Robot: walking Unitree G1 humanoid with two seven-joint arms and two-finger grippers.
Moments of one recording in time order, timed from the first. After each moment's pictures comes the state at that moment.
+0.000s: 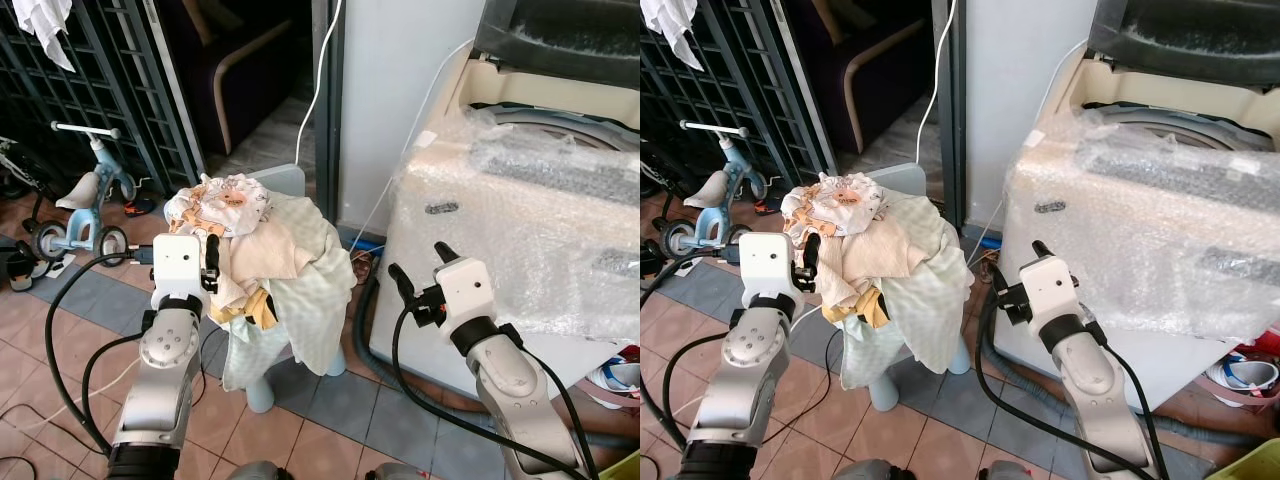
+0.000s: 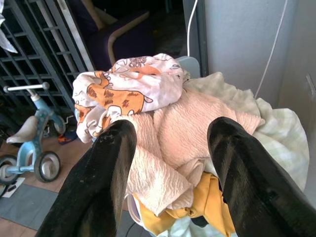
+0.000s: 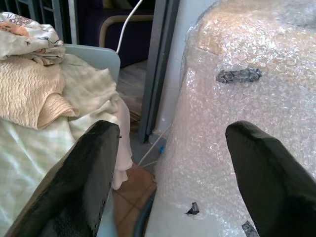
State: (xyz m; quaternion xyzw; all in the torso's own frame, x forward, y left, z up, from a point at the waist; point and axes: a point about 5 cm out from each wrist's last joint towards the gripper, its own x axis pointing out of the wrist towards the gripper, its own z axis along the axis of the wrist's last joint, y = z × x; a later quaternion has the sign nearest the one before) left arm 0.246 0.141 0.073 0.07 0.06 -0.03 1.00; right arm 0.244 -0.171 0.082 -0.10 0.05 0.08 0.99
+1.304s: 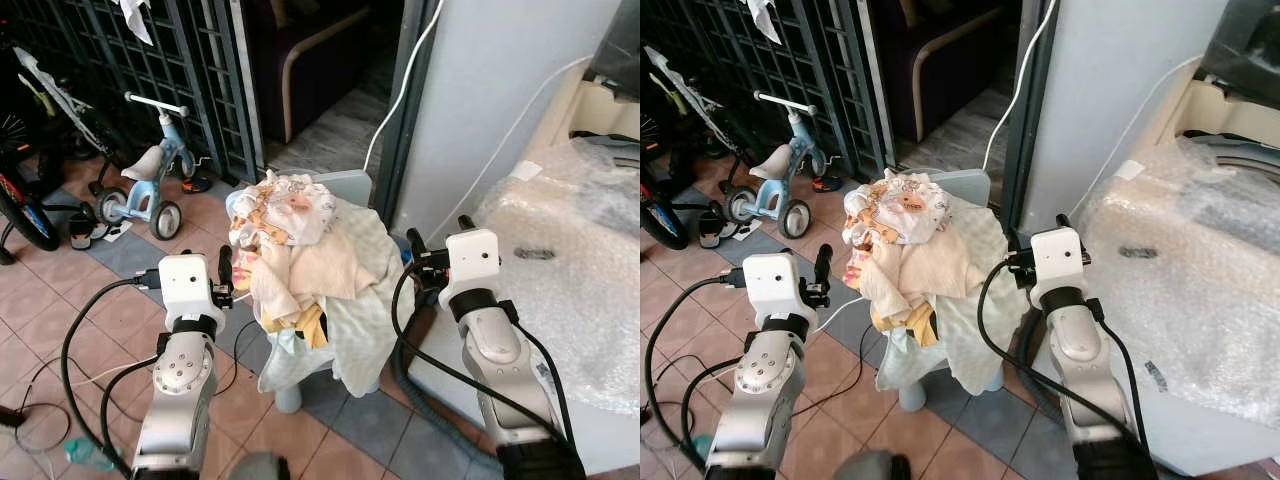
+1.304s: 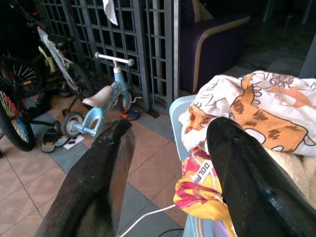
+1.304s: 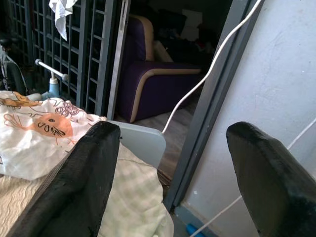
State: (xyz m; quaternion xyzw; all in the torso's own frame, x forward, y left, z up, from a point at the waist) left arm 0.251 0.167 0.083 0.01 0.04 0.07 1.00; right arm 0.281 -0.137 0.123 -0.11 -0.05 0.08 0.99
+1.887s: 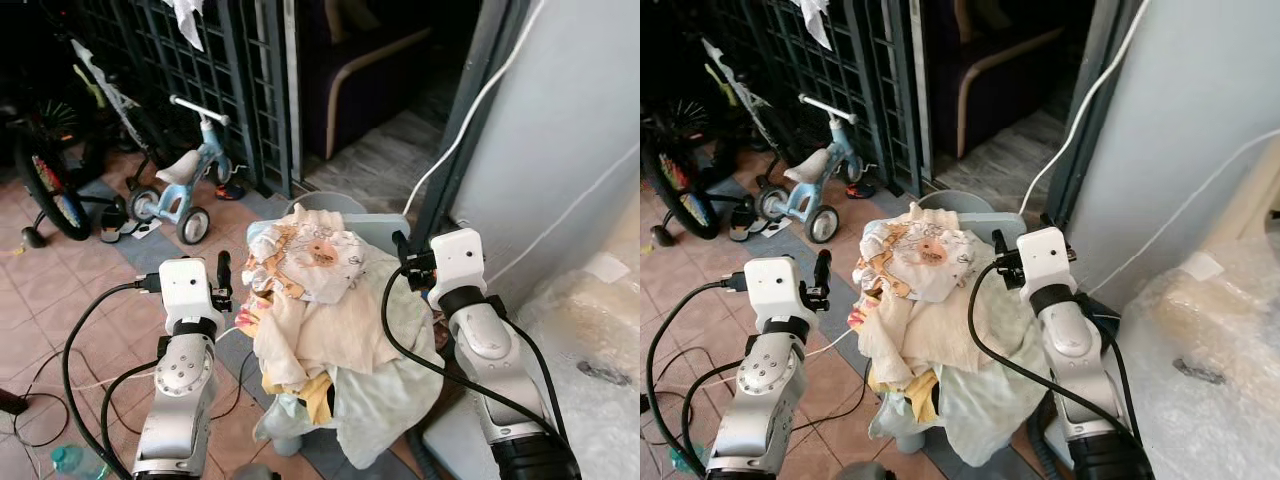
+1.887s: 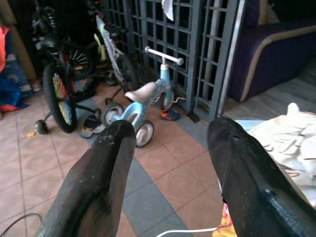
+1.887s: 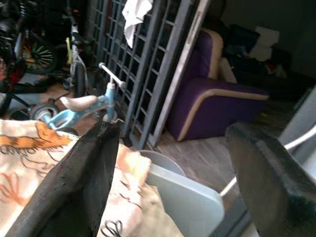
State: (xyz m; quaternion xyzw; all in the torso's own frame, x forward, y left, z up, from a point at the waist) left arm 0.254 0.165 0.088 0.01 0.03 0.08 1.00; right arm 0.291 -0.132 0.124 -0.13 -0.05 0.12 0.98
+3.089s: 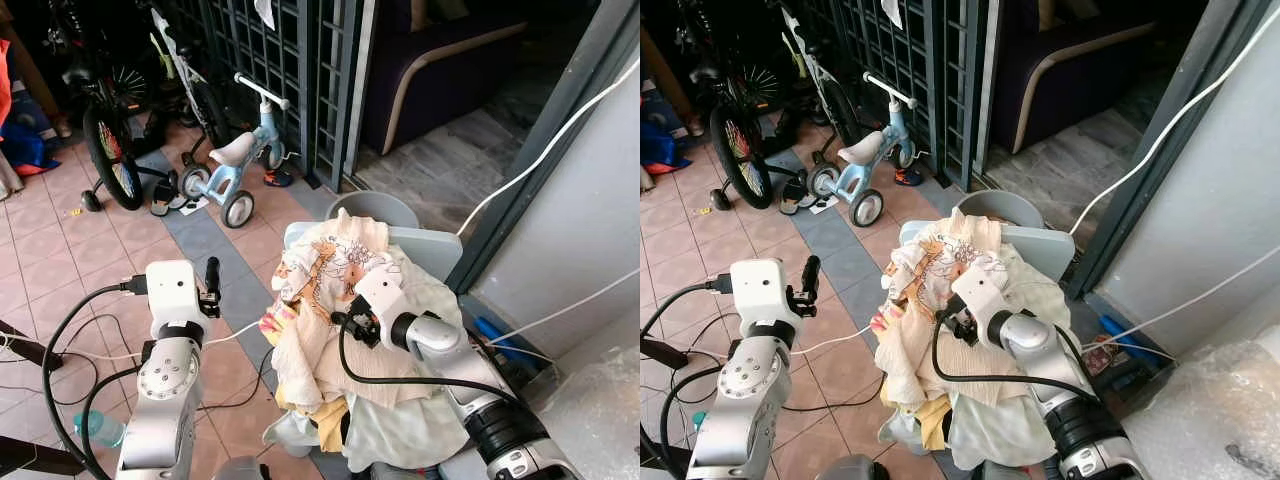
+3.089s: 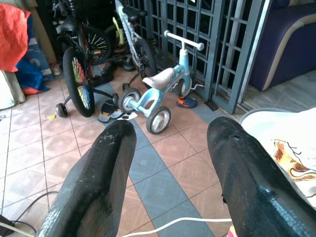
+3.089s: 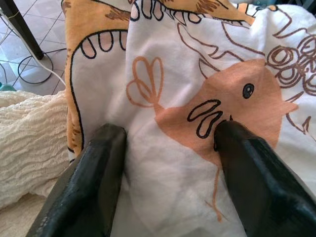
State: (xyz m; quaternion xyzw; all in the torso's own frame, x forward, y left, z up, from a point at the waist) left arm 0.248 0.164 0.093 0.01 0.06 0.06 1.00; right arm 0.292 -0.102 0.054 -0.15 0.20 0.35 0.90
